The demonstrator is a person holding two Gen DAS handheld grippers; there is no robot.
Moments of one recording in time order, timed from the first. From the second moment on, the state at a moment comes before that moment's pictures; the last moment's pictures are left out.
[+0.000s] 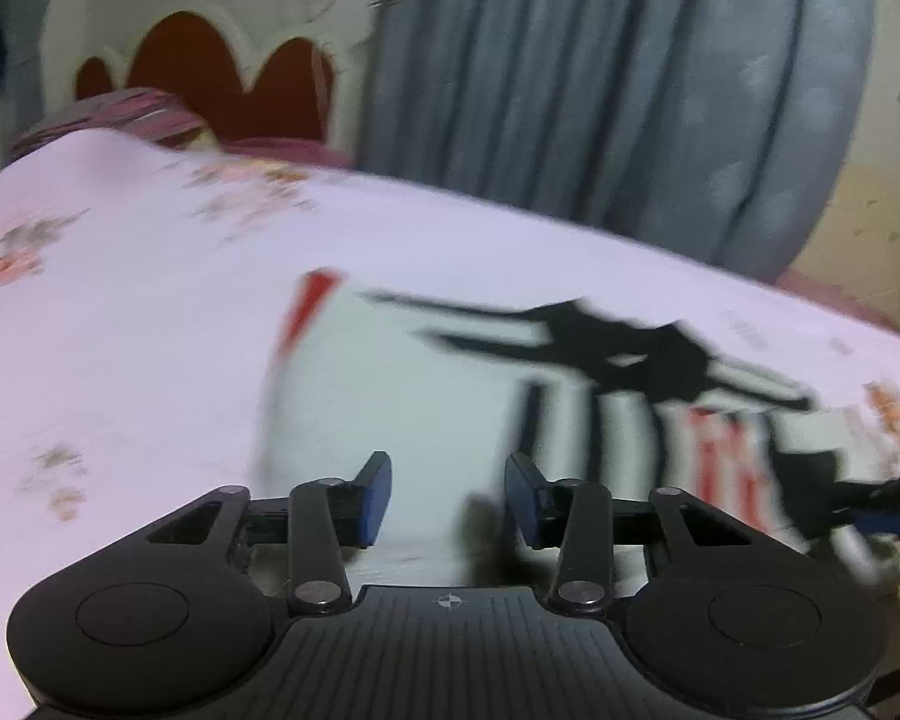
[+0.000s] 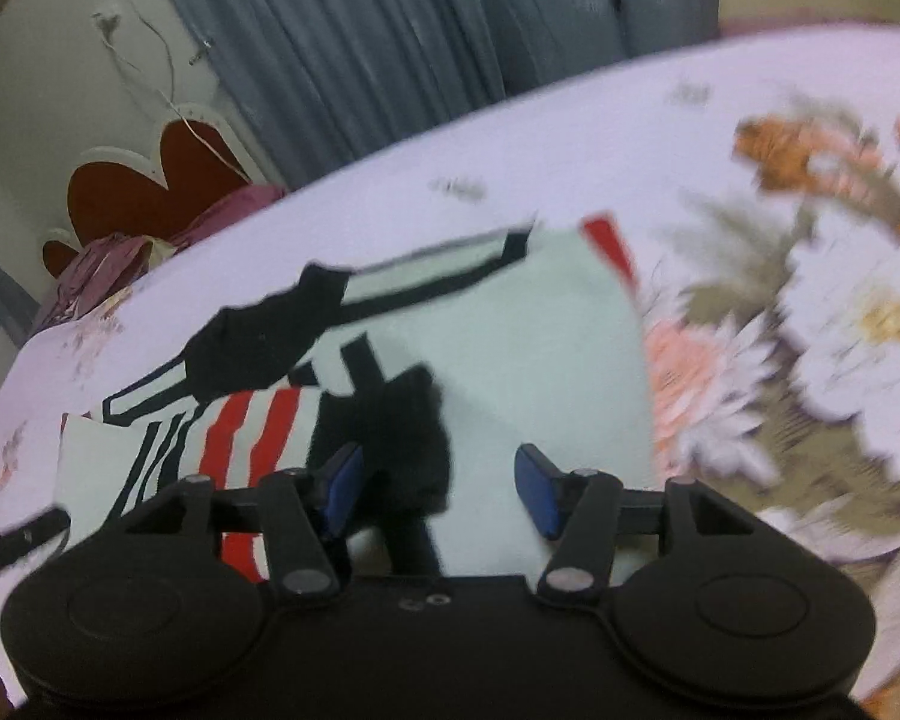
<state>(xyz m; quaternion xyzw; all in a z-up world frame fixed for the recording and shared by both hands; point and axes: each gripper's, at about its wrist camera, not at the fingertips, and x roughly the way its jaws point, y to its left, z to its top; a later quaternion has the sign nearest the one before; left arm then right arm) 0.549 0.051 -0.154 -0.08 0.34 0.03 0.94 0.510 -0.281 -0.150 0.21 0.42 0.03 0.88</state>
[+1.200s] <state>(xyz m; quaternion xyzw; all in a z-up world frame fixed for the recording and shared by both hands) 0.643 0.102 -0.162 0.02 0.31 -0.02 0.95 0.539 -0.219 -0.140 0.10 0.37 -0.01 0.93</state>
